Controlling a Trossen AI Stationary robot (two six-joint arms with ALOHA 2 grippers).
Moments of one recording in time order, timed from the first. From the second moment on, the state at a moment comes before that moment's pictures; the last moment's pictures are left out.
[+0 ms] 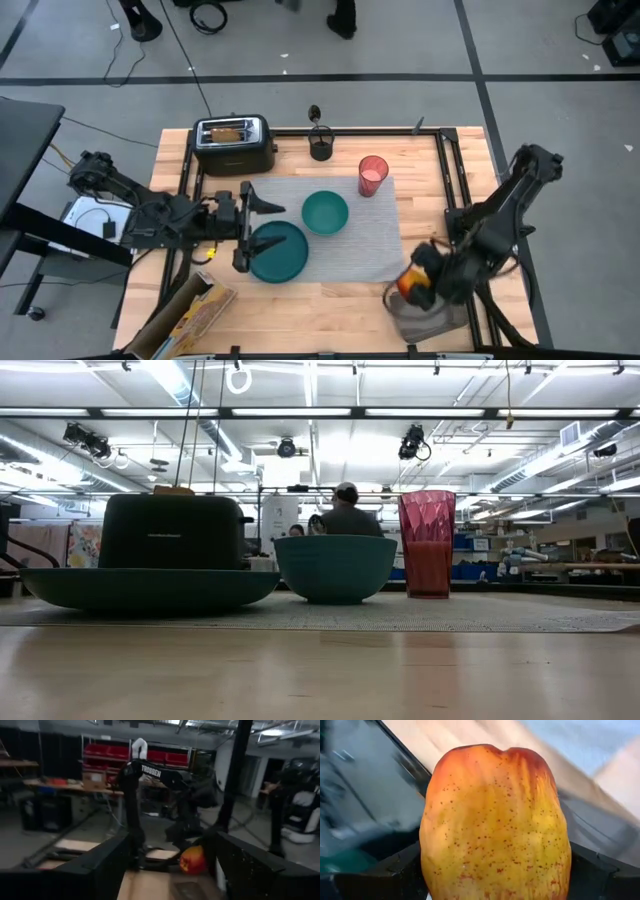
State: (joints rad) left arm -0.49 1.09 0.98 0.26 -0.54 -0.06; right arm 0.84 1.30 1.18 -0.90 0.14 1.73
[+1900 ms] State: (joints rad) left arm -0.12 1.44 0.98 0.90 -0.28 -0.28; right arm 0.13 1.40 1.18 0.57 0.27 0.43
